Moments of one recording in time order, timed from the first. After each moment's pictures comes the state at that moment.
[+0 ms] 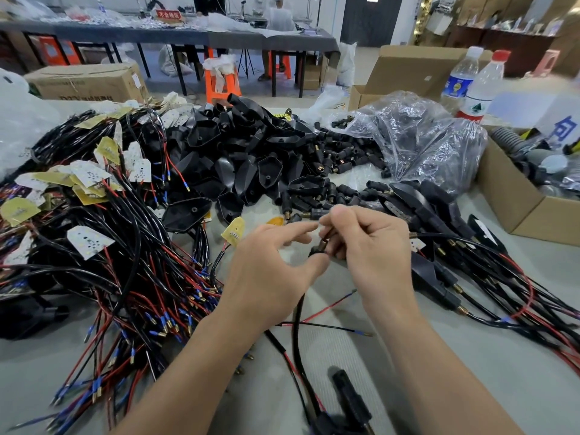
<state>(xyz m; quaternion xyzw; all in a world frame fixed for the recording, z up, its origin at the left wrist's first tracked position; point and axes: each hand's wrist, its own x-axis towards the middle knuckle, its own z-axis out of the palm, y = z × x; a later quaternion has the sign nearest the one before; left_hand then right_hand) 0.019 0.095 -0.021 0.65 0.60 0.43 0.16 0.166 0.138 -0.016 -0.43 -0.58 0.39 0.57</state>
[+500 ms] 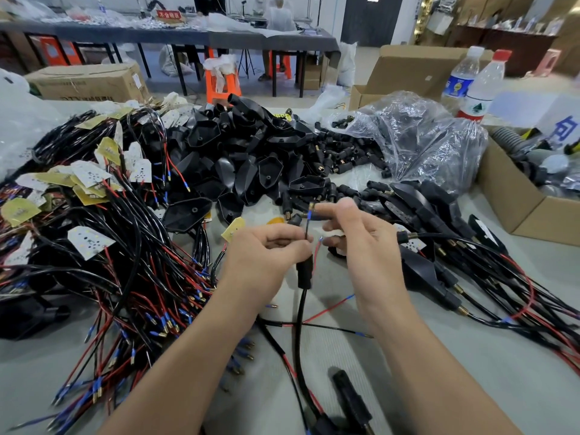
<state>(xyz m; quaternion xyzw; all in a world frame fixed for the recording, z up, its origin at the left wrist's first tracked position) 0.016 0.101 -0.011 0.49 0.57 0.52 0.40 0.161 0.137 -0.018 -0.46 -0.55 0.44 0.54</state>
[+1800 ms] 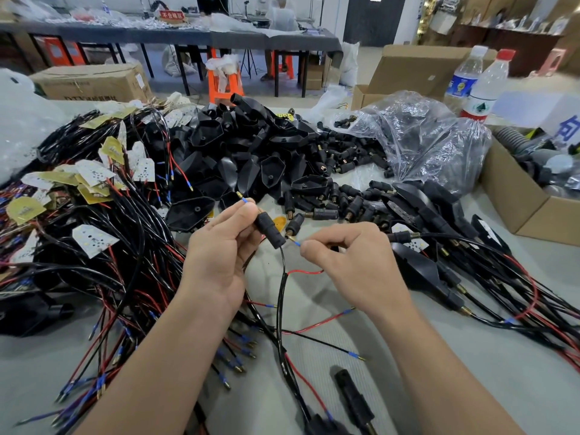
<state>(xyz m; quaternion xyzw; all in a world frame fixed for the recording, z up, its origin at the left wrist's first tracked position) -0.011 0.111 -0.008 0.19 0.46 0.70 0.50 0.164 0.130 -0.012 -0.47 -0.72 0.31 0.41</state>
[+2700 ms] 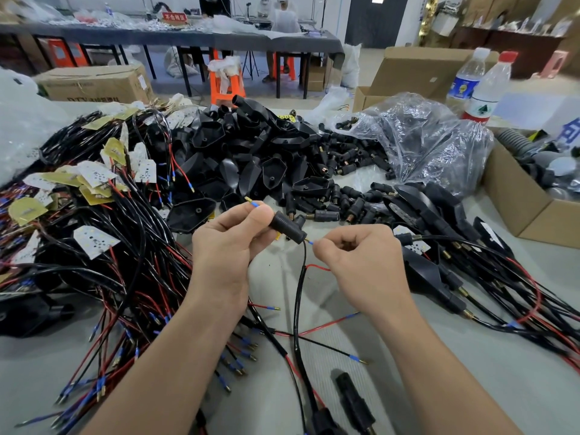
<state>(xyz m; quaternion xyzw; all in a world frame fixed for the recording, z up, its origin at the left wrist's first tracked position) -0.004 0.109 -0.010 0.27 0.45 0.71 0.47 0.164 0.132 -0.018 -0.53 -0.68 0.26 0.45</state>
